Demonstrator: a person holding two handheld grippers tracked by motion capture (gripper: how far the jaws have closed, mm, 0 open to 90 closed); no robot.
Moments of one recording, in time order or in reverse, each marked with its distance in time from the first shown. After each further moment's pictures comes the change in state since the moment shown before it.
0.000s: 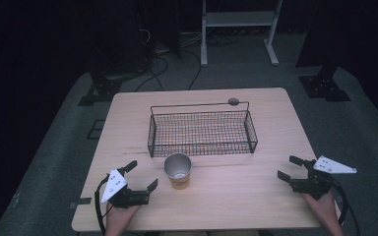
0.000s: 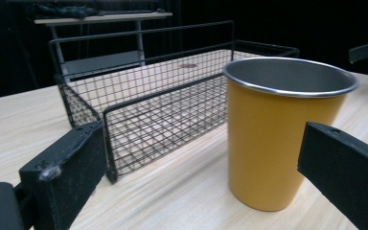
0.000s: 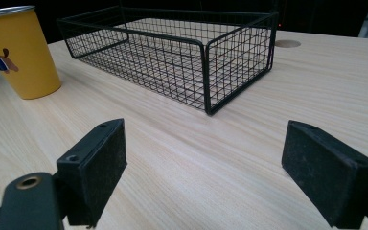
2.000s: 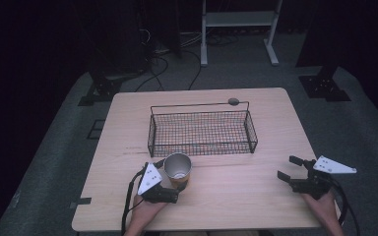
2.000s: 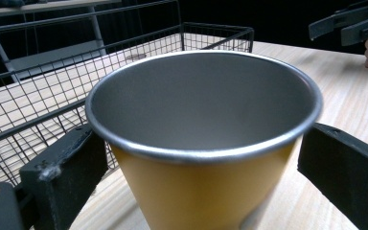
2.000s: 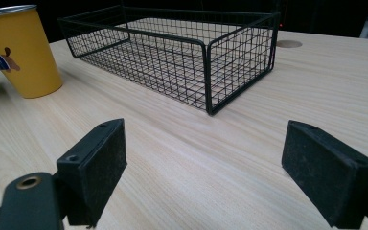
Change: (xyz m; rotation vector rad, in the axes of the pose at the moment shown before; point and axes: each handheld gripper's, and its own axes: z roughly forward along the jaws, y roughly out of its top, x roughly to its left) left arm -0.041 0.007 0.068 0.071 -0.132 0.067; right arm 0.000 0.000 0.000 0.001 0.004 -0.004
